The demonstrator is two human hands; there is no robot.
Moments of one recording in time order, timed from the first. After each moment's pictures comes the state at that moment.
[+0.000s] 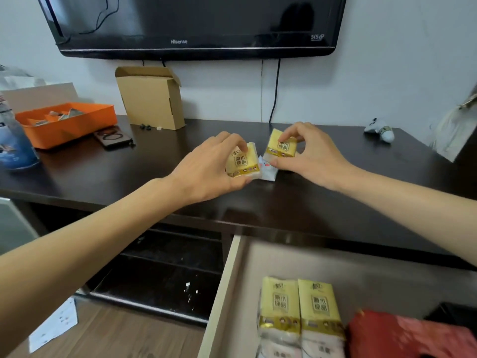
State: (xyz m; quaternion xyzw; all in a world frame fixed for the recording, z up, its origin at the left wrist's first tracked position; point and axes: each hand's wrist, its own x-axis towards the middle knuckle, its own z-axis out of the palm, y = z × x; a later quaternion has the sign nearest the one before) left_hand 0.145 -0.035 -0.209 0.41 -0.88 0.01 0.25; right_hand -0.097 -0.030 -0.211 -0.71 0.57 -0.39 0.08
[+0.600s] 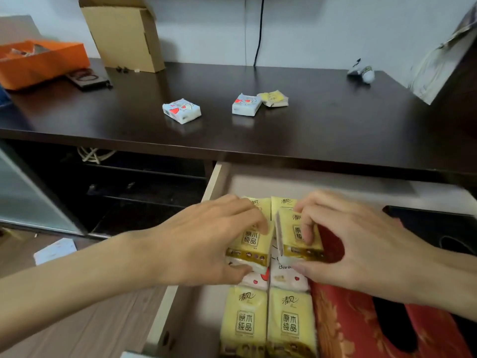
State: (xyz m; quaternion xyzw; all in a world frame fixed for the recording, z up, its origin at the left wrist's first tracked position) left_hand 0.145 0.158 -0.286 0.27 -0.96 -0.07 0.08; right_hand -0.106 0.234 -0.264 -0.82 0.55 -0.13 0.10
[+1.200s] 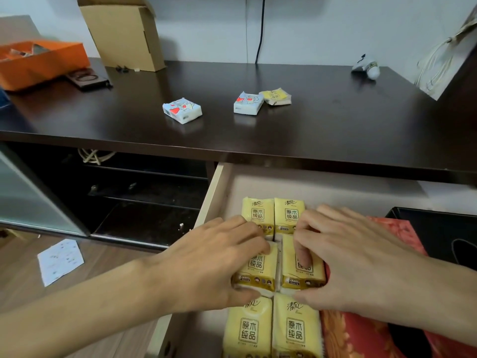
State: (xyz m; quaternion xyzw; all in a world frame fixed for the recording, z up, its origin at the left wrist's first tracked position) left_hand 0.143 0.167 -0.311 0.25 -0.97 -0.03 0.05; right_hand -0.090 0.228 -0.275 -0.83 0.55 0.06 0.06
